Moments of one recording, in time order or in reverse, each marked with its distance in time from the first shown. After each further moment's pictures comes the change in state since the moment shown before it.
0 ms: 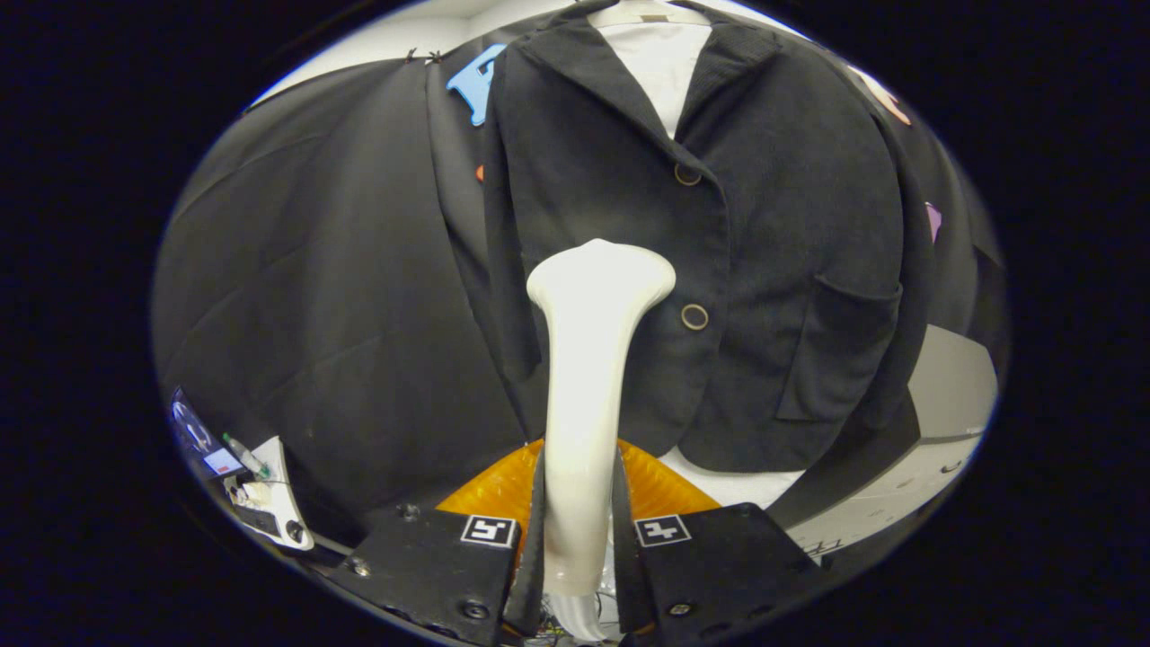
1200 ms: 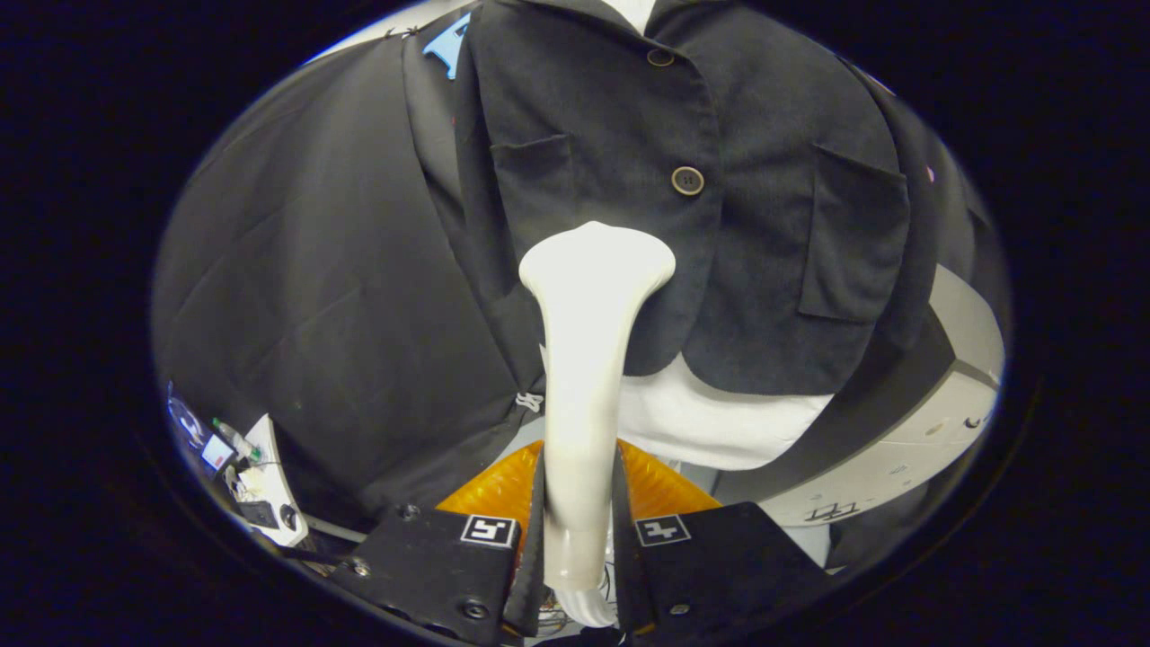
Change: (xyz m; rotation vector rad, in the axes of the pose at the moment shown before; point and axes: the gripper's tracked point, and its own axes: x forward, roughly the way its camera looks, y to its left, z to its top) arm 0.029 -0.010 -0.031 0.039 0.164 -0.035
